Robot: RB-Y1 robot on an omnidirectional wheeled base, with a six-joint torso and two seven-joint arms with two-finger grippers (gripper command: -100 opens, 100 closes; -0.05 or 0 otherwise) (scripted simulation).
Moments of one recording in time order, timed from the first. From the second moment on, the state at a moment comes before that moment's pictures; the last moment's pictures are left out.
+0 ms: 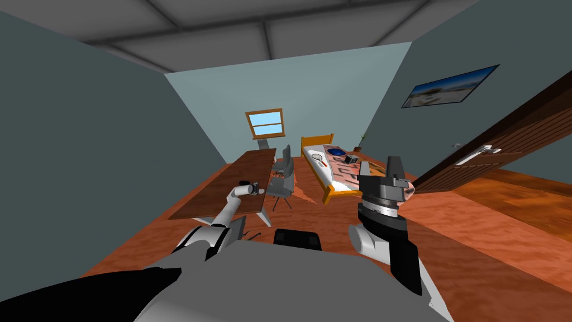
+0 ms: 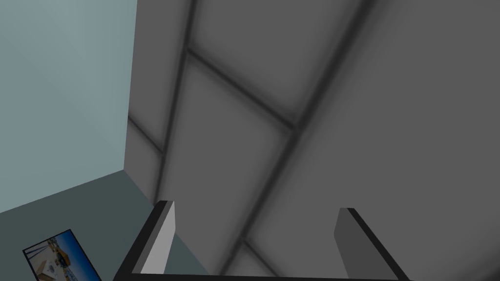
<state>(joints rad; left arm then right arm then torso) -0.30 0.48 0.06 -1.12 0.51 0.82 -0.08 0.51 0.04 -0.03 -2.37 -0.01 -0.52 0.00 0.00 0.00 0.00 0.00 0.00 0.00</state>
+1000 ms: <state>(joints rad) -0.35 0.55 0.04 -0.91 0.56 1.04 -0.08 0.51 0.04 -0.03 -2.37 -0.01 -0.52 0.00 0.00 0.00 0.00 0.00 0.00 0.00</state>
